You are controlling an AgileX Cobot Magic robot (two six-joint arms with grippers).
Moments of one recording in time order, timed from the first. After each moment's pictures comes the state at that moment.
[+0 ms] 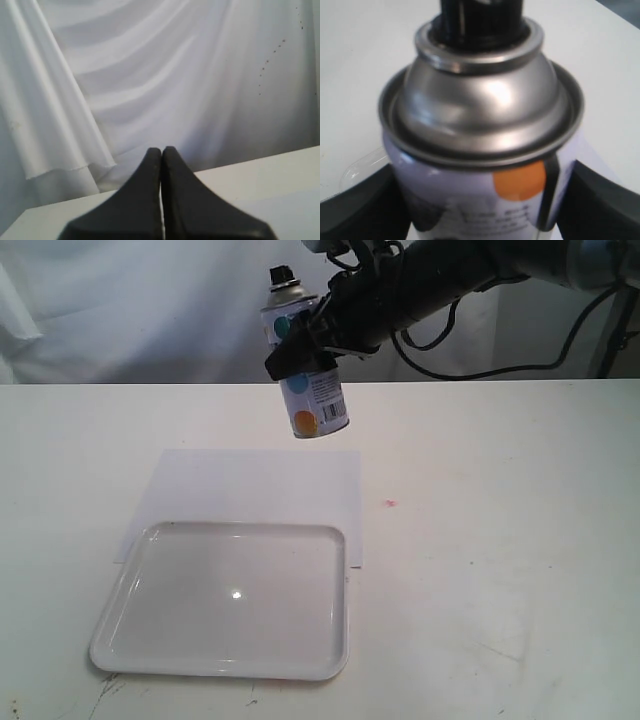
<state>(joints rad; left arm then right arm) -0.08 0.17 -0.14 -0.51 -0.05 0.76 0.34 2.10 -1.87 0.83 0.96 -0.89</state>
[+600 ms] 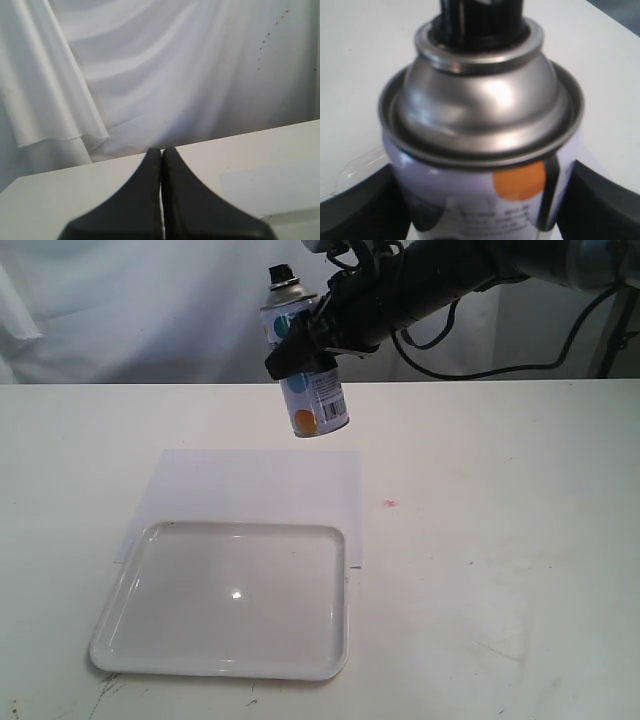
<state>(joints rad) -0.08 0.12 0.00 -0.54 -0.08 0.77 0.34 2.10 -1.87 0.83 0.96 -0.92</state>
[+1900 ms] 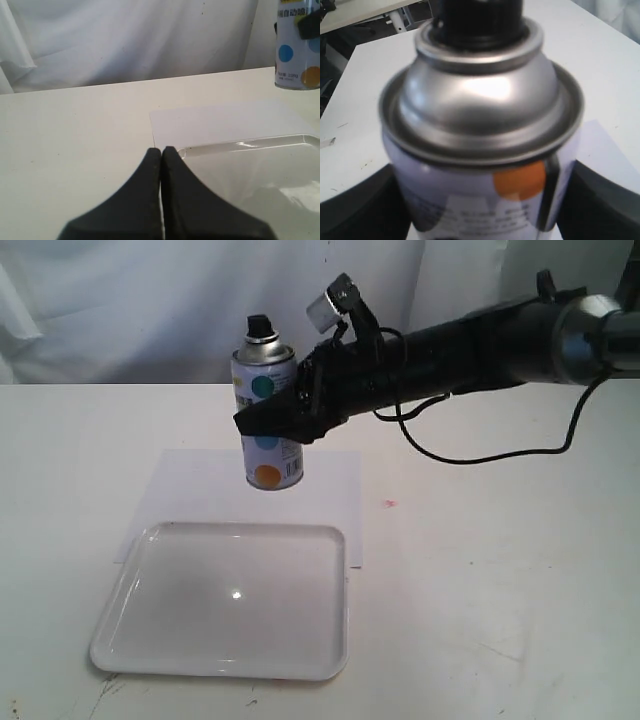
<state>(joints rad) -0.08 0.12 0.00 -0.60 0.21 0.64 0.34 2.09 -1.51 1.46 0.99 -1.74</state>
